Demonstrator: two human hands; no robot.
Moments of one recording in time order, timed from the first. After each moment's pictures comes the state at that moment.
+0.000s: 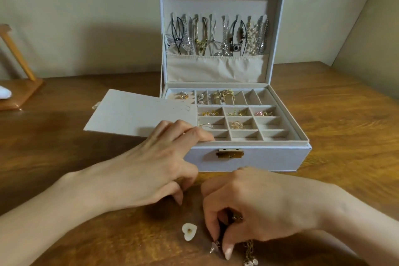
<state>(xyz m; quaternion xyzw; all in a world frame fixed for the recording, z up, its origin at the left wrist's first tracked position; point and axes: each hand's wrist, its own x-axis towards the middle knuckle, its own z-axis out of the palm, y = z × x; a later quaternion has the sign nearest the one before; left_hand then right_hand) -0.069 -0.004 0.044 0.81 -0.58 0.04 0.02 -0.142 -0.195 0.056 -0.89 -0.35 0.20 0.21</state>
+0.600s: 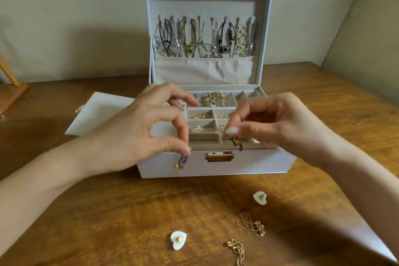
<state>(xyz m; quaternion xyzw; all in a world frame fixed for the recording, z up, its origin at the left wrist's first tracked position) -0.044 -0.013 0.075 0.81 -0.49 0.02 0.31 -0.119 -0.248 0.078 -0.82 -0.18 -0.03 0.53</state>
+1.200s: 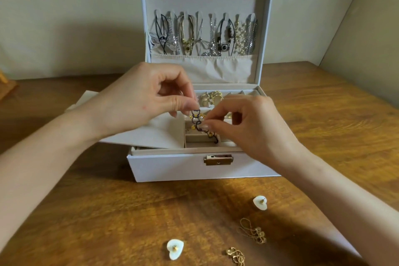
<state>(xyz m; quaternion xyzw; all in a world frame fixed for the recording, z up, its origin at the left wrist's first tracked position) -0.023 -0.038 0.098 0.78 -0.42 -0.06 0.47 -0.094 -0.219 0.058 -0.92 -0.11 -0.22 0.32</state>
